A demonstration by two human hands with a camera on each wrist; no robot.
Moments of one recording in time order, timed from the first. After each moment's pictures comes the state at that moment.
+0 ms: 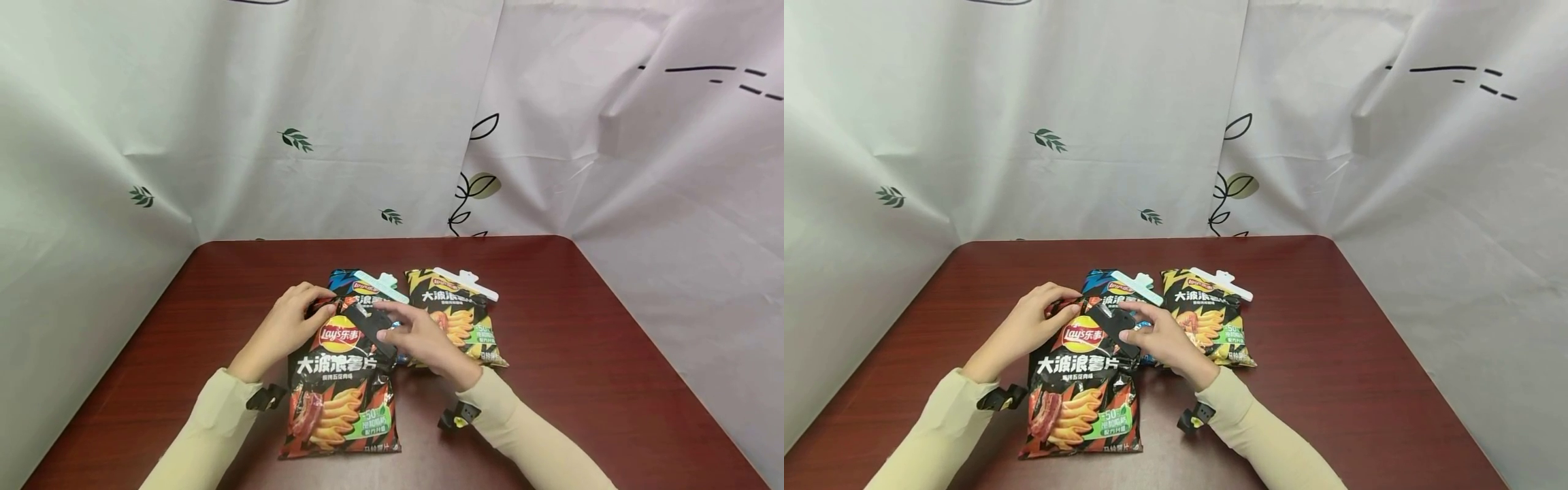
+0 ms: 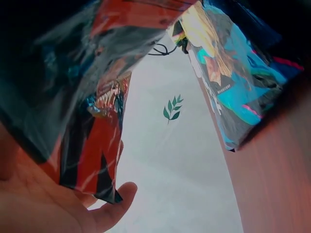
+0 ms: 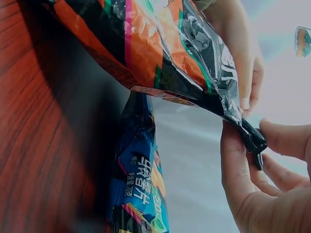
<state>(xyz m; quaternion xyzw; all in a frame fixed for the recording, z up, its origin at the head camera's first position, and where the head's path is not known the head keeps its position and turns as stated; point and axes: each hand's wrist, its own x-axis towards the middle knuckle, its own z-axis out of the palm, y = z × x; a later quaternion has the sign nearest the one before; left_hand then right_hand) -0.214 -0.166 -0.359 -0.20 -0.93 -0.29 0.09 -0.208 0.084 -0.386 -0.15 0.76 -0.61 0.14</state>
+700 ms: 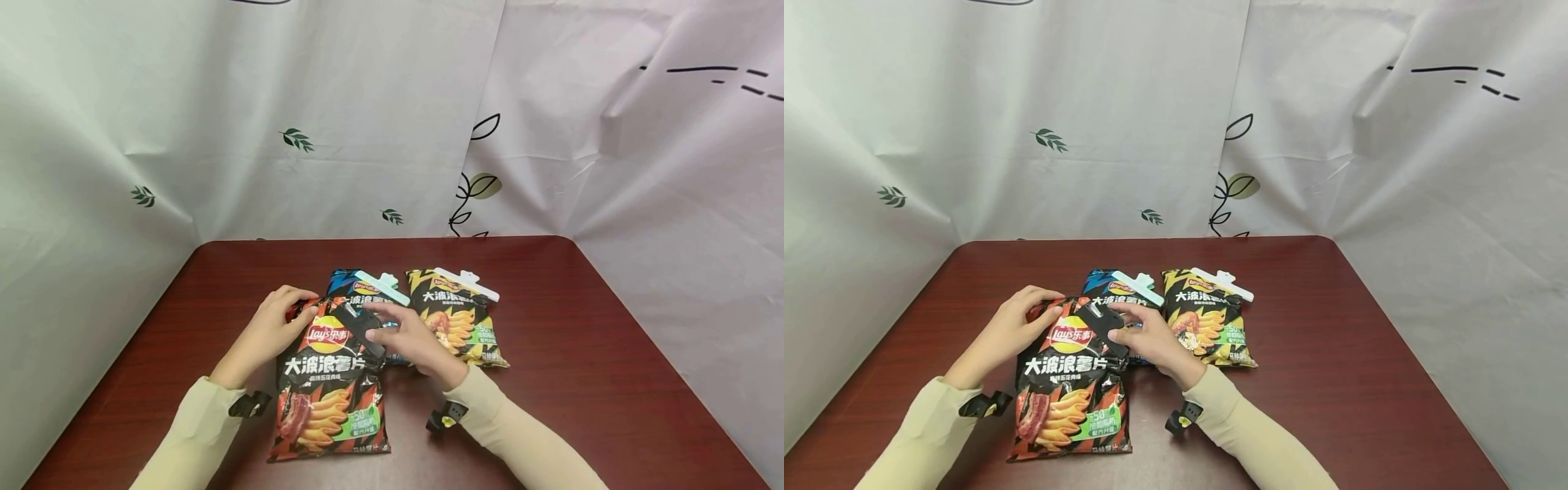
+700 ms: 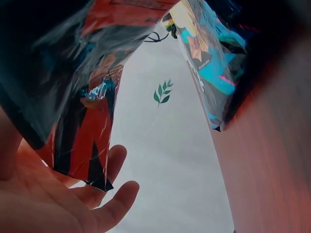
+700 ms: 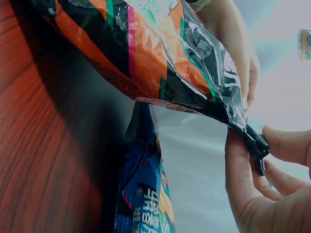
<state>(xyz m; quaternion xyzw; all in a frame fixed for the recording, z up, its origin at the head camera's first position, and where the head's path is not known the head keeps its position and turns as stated) -0.211 -0.189 -0.363 -0.16 -0.94 -0.30 0.09 -0.206 0.066 -0.384 -0.15 0.74 -0.64 0.15</state>
